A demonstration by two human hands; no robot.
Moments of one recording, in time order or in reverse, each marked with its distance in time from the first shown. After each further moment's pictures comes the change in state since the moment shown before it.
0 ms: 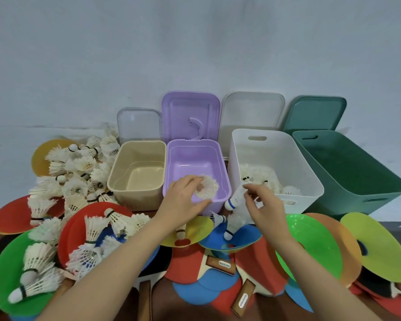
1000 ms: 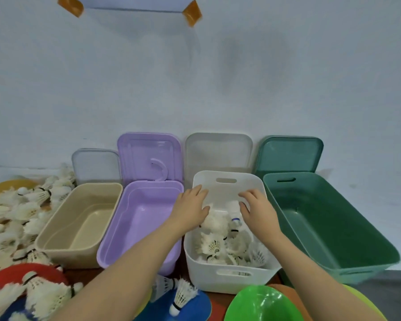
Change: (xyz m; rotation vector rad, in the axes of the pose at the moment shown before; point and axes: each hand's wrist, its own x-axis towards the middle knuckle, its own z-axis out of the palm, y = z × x) left_hand 0.202 0.070 0.116 0.318 -0.293 -0.212; right_hand 0.156 0.167 -0.056 -0.289 -0.253 0.058
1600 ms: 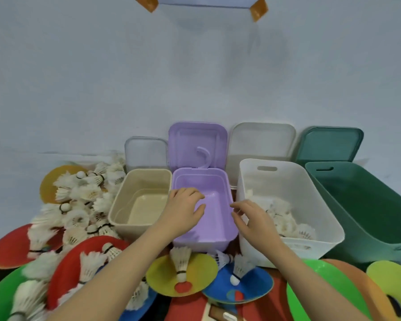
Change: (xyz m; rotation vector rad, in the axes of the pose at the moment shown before) left_hand -0.132 -0.145 -0.054 -0.092 0.159 0.098; right_hand -0.072 -0.161 0.064 0.159 -0.037 -0.214
